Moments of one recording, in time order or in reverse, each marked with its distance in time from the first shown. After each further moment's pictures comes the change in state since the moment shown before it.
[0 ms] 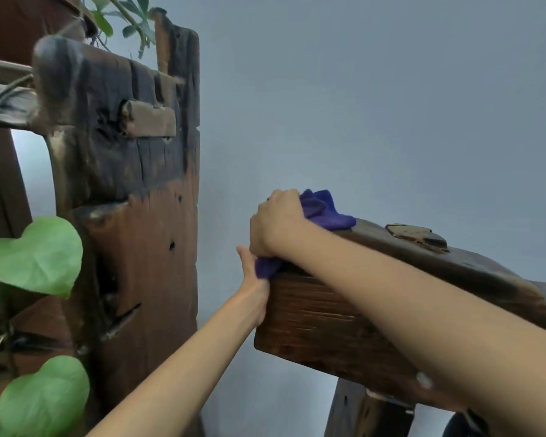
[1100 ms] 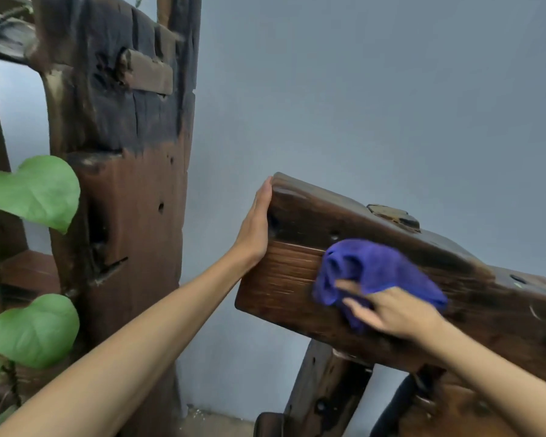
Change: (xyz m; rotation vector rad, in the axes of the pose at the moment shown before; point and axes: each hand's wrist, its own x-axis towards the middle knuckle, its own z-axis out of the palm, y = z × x) left_hand -0.033 0.024 0.022 0.253 -0.218 0.392; right_hand -0.139 0.077 0.248 0.562 0.556 -0.191
